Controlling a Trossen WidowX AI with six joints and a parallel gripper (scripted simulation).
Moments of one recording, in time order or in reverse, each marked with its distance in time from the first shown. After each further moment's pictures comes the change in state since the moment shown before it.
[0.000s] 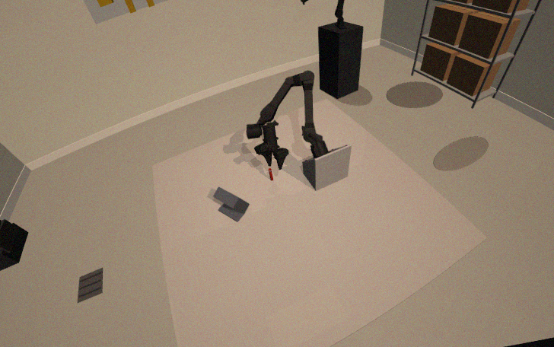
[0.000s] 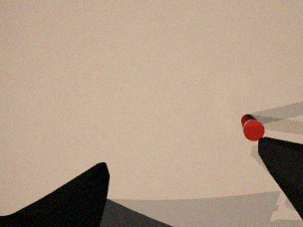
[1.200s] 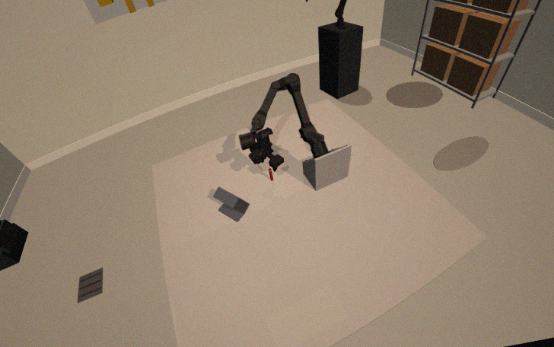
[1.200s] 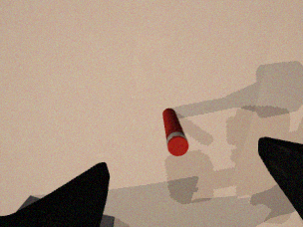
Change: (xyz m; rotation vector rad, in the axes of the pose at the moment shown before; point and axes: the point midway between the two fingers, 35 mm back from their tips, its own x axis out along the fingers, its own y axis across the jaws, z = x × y) arm 0.004 -0.030 0.017 -0.092 0.281 -0.393
